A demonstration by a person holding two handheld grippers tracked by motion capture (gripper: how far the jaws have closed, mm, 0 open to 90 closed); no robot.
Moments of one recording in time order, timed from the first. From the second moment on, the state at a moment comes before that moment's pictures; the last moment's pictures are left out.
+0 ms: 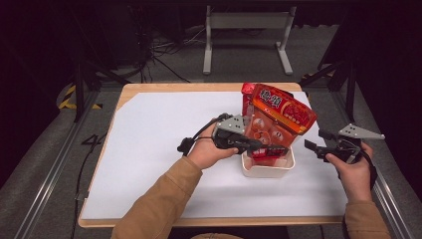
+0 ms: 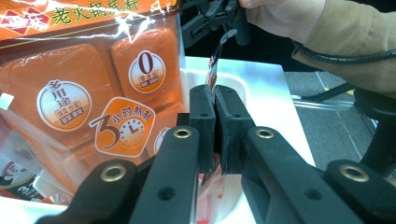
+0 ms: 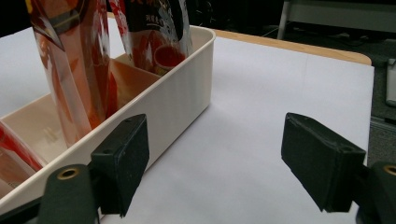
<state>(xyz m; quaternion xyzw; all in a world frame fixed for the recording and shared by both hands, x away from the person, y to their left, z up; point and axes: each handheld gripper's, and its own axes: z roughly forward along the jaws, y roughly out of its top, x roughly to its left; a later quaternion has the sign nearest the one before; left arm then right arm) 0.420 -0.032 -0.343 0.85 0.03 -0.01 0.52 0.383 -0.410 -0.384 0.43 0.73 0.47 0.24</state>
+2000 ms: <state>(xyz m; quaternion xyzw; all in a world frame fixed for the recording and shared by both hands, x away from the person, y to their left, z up) 0.387 0.202 -0.384 0.78 0.31 0.17 0.52 0.385 -0.404 -0.388 0.40 0.74 0.48 0.24</state>
